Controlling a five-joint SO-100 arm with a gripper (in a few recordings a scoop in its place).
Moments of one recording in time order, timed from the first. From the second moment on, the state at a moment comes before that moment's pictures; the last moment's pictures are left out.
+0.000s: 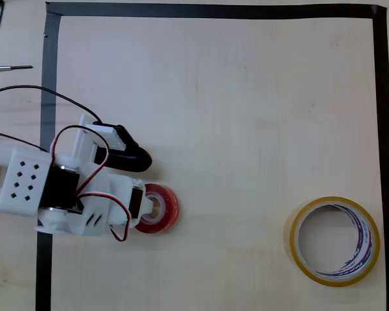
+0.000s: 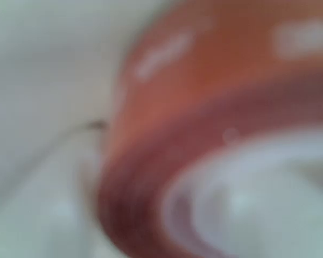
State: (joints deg) arm 12.2 86.2 117.2 43.9 -2.6
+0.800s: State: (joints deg) arm 11.2 110.1 121.2 38.9 -2.6
